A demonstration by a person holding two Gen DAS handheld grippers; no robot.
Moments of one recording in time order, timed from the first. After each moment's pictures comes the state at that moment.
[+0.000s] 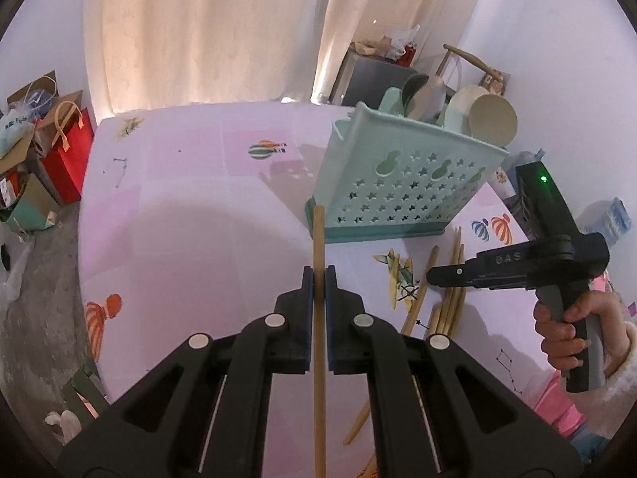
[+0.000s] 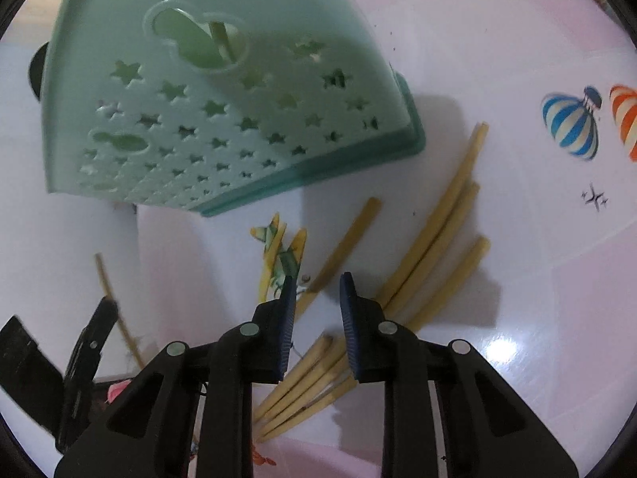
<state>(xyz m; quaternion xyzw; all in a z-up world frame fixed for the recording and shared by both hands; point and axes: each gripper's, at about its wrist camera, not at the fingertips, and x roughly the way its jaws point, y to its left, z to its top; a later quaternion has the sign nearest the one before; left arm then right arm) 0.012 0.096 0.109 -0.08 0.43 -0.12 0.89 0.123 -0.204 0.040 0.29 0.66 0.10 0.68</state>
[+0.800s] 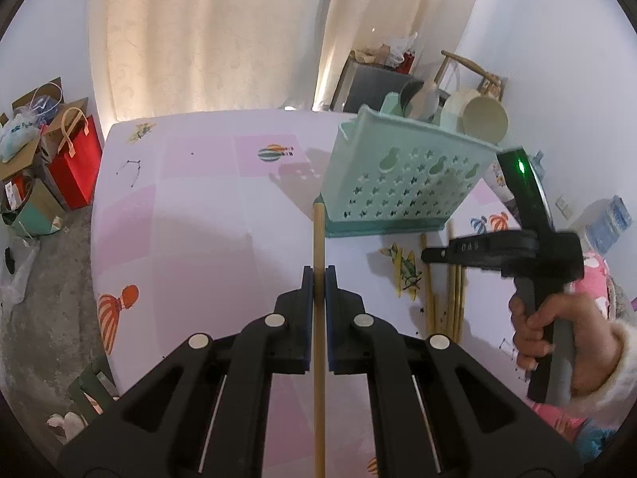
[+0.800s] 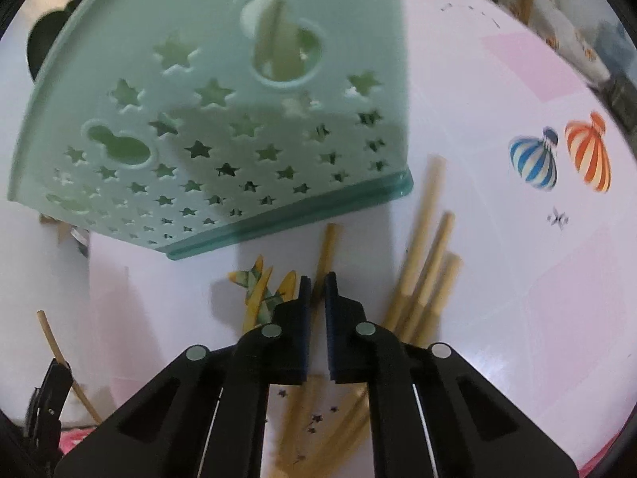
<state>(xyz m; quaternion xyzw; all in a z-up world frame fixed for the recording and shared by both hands) -0.011 0.108 0.117 -0.07 0.42 -0.11 0.90 0.101 -0.147 0.054 0.23 0.61 0.00 0.76</state>
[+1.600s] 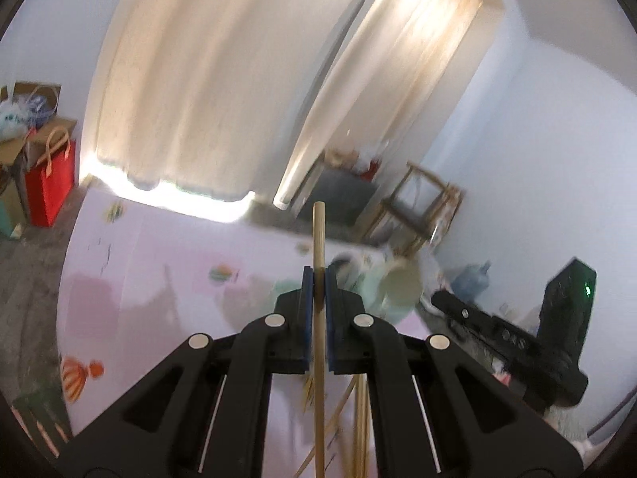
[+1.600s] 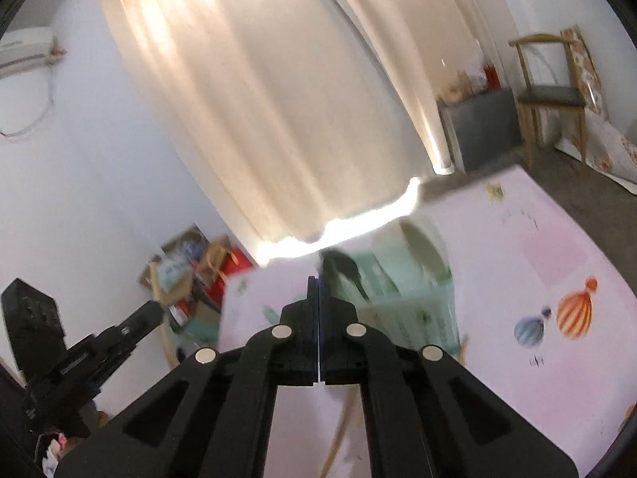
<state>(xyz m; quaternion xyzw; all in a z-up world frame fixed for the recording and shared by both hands) -0.001 0.119 0.222 -0.21 0.25 -0.15 0.93 0.053 -0.169 0.232 0.25 0.32 0.12 0.90</state>
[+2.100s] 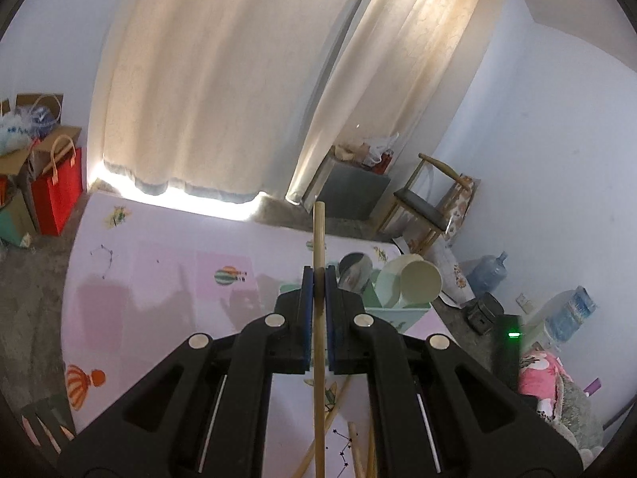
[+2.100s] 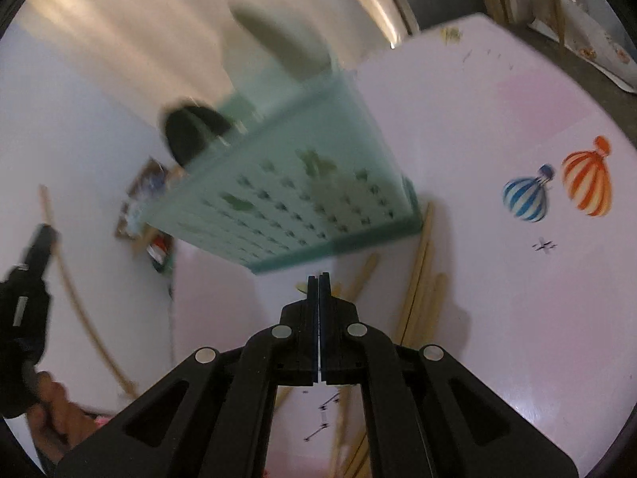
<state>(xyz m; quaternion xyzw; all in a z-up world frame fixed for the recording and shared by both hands) 0.013 0.105 0.207 -0.18 0.28 -0.13 0.93 0.076 -0.193 0.107 0.29 0.54 0.10 0.79</state>
